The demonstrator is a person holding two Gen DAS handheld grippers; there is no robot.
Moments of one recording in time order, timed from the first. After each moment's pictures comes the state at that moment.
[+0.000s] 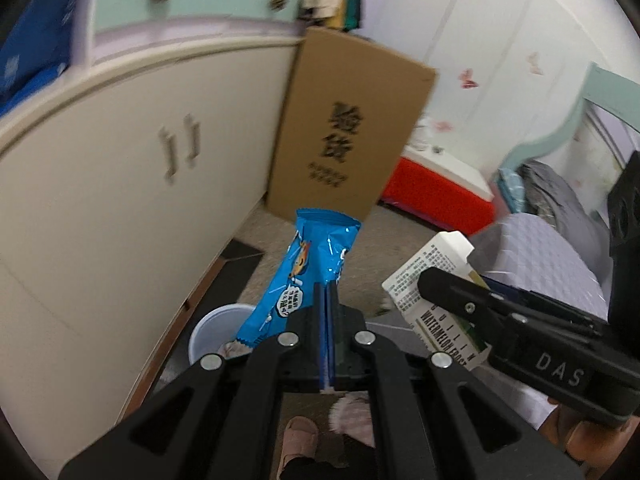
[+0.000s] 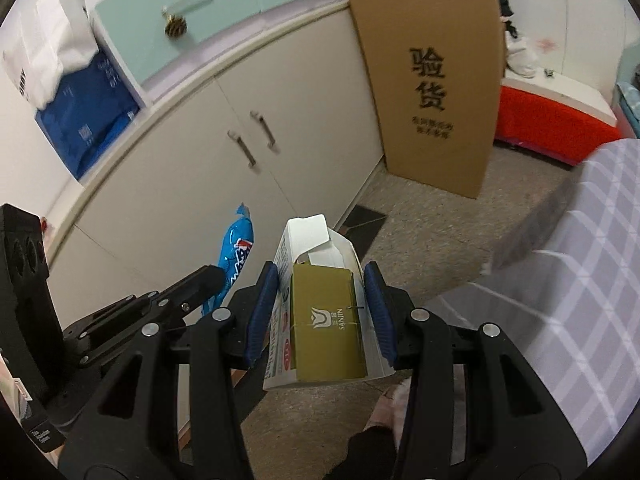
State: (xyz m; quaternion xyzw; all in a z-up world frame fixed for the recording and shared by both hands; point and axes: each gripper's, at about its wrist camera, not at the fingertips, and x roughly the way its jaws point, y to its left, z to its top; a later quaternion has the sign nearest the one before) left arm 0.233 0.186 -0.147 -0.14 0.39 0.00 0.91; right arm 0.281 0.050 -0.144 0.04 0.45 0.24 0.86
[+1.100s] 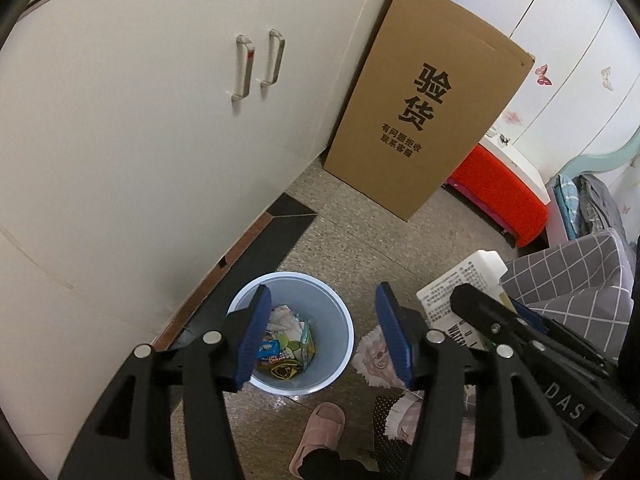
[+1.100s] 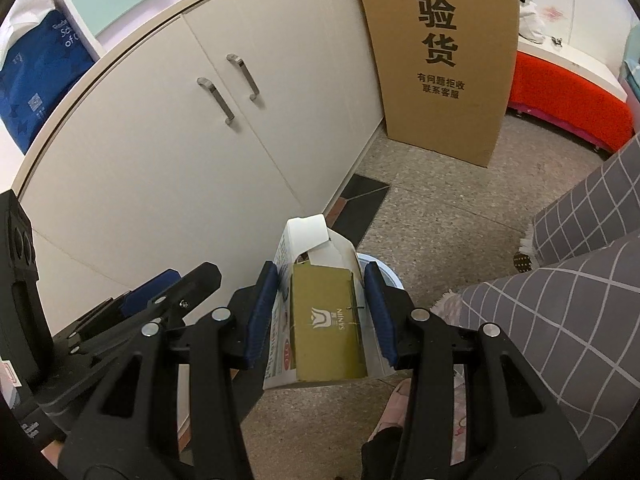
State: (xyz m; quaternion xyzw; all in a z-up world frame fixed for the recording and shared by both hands) left arm 0.278 0.255 -0.244 -0.18 0.45 0.08 0.87; right arm 0.312 0.097 -0.227 0.03 0.49 0.22 0.84
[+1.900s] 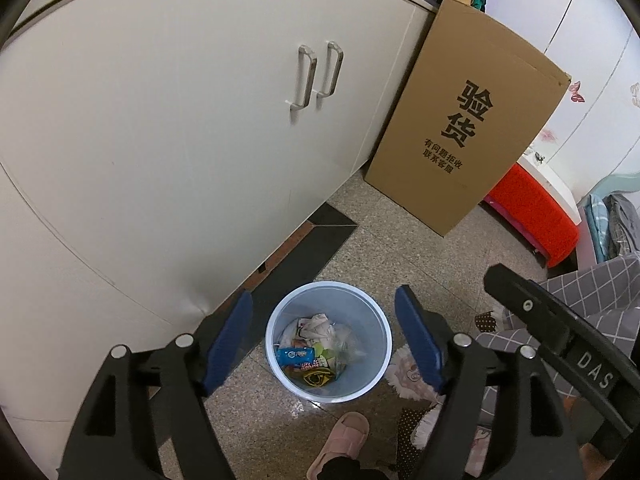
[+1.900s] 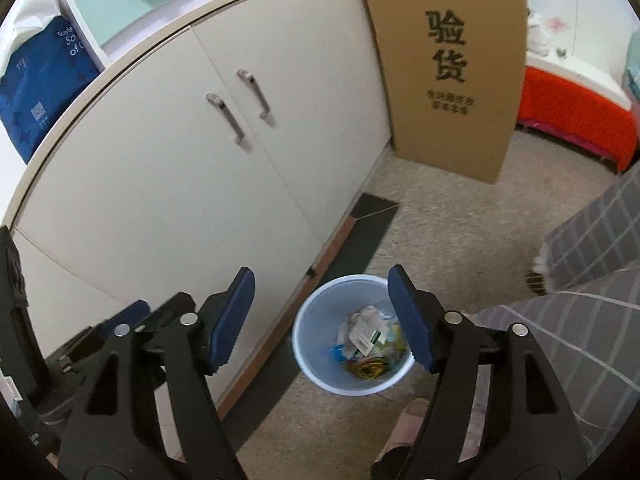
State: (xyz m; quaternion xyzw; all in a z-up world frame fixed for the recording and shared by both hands) left arm 0.260 0.291 -0.238 -0.18 0.44 0.14 0.87; right arm 0.313 0.105 -0.220 0.03 0.45 0.22 0.86
